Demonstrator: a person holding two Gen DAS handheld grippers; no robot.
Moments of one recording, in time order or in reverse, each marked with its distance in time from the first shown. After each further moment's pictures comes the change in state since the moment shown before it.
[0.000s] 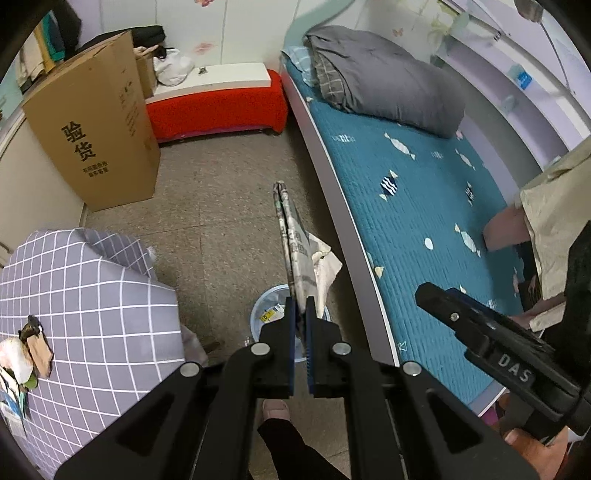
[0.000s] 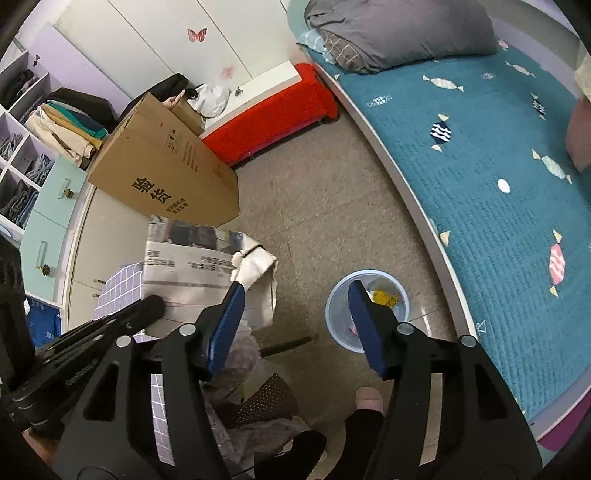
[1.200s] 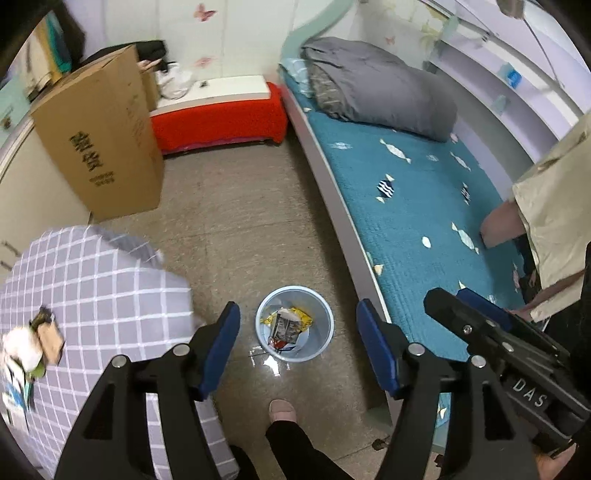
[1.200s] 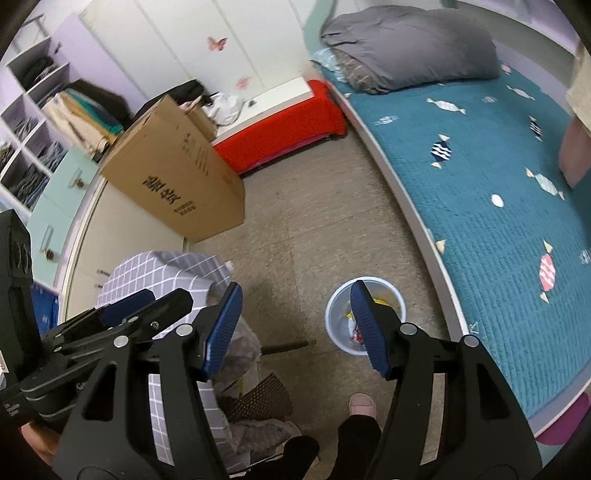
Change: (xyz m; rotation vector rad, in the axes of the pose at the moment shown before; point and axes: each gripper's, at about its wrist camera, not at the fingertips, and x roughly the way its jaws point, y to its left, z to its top) left arm -0.037 0.008 -0.037 0.000 -0.063 0.018; right arm -0.036 0.032 -0.034 -0.081 -0.060 0.006
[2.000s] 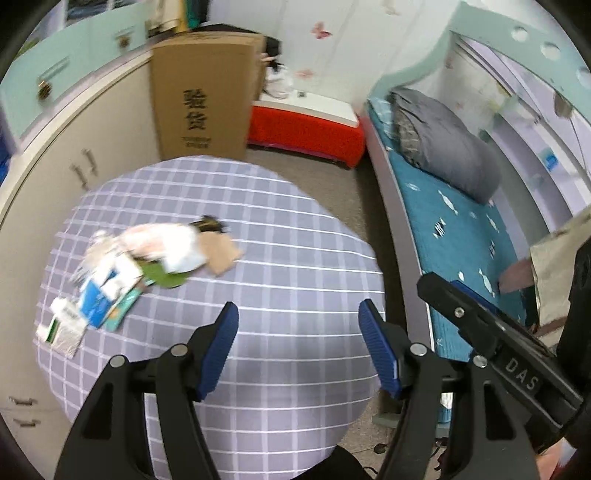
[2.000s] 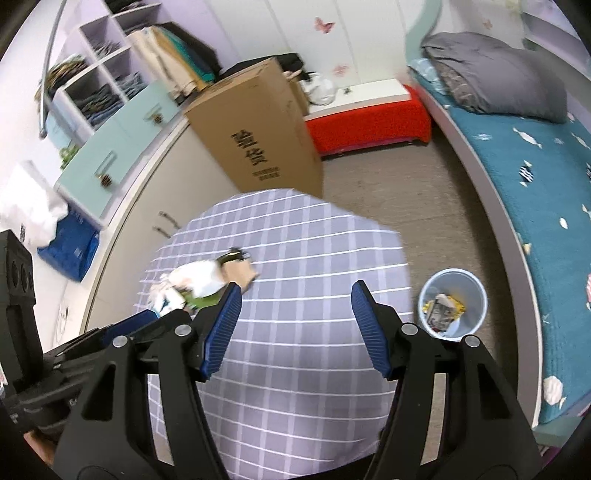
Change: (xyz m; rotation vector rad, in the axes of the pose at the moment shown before) left arm -0.145 0.246 -0.133 -0.279 -0.098 0.047; right arm 0.007 0.255 -0.115 -0.218 0.008 0.127
